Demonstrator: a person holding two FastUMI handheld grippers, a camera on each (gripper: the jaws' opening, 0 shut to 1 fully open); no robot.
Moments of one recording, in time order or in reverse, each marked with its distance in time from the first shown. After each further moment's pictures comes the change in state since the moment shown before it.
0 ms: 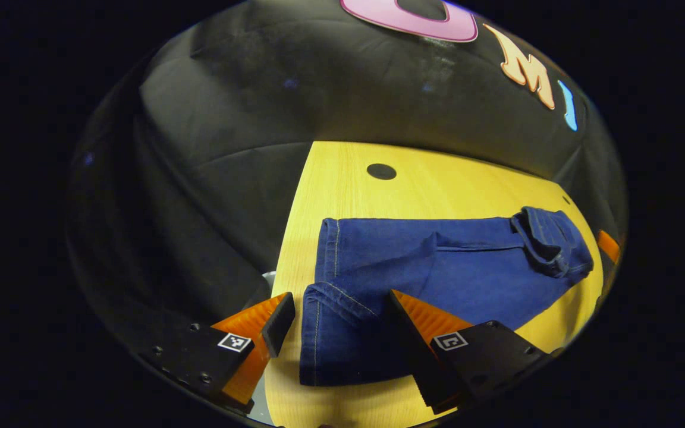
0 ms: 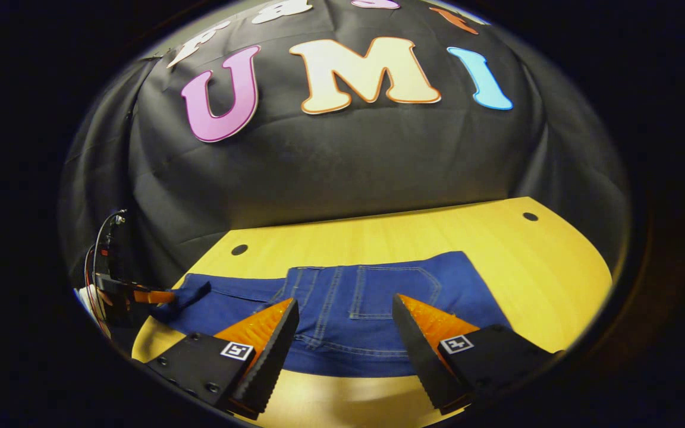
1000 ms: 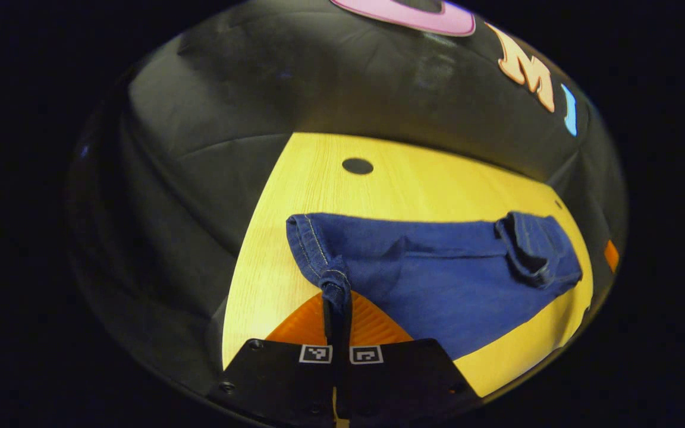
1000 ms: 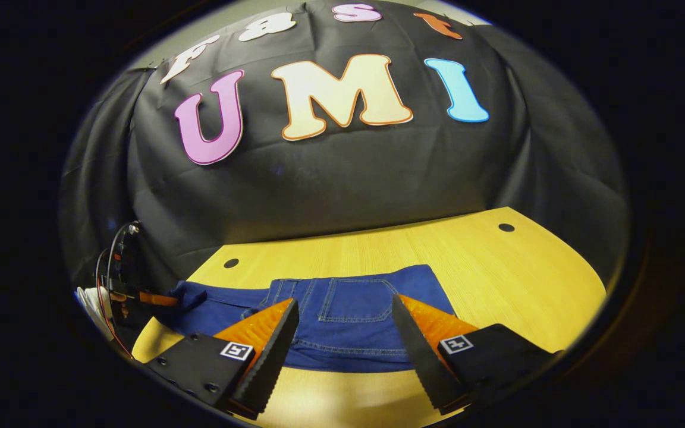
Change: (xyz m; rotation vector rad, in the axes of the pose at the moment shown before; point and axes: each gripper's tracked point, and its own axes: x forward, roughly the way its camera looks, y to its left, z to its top) left arm -0.026 -0.056 0.030 -0.087 -0.028 -0.090; right arm -0.044 -0.048 0.028 0.031 -0.065 0.008
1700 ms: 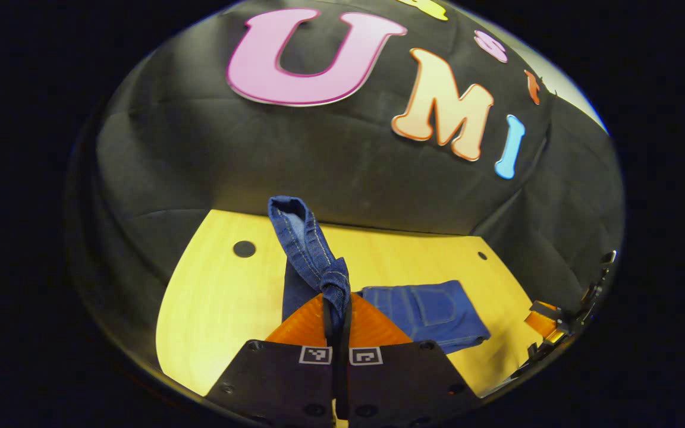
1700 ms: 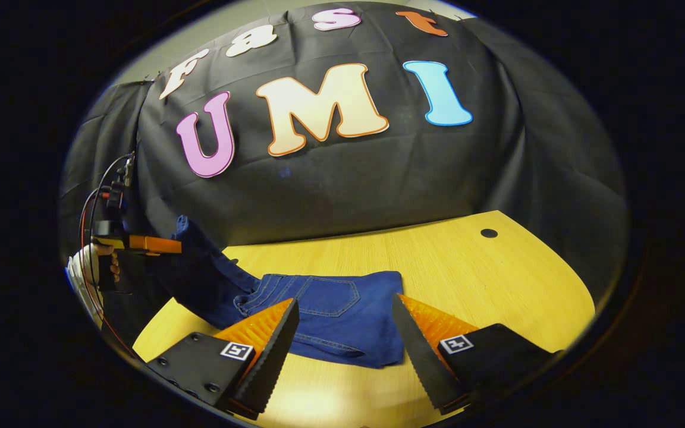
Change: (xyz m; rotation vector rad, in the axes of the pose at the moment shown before) left arm -0.078 -0.215 0.105 0.025 -0.220 -0.219; right arm -0.043 -0.084 0.028 0.009 -0.006 0.070
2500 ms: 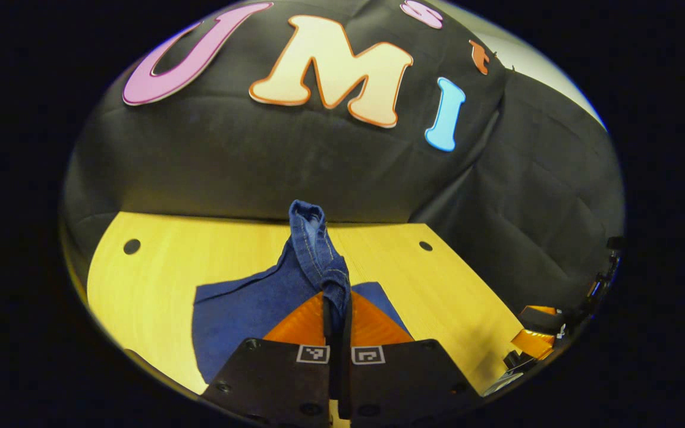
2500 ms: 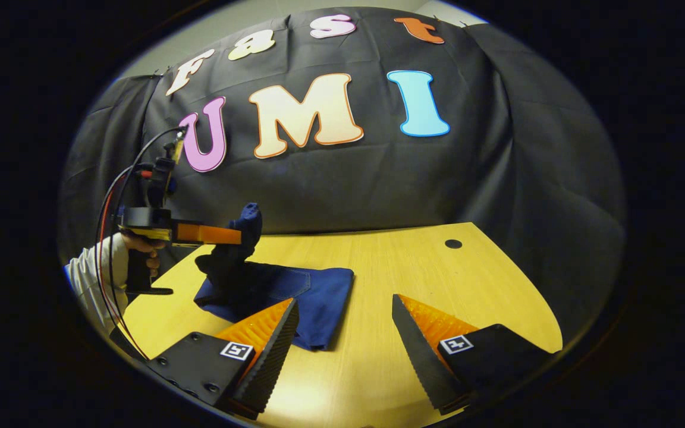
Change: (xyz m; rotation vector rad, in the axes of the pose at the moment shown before) left arm 0.100 -0.201 -0.063 0.060 0.049 -0.172; right arm -0.050 -0.096 0.004 -0.095 0.002 -0.020
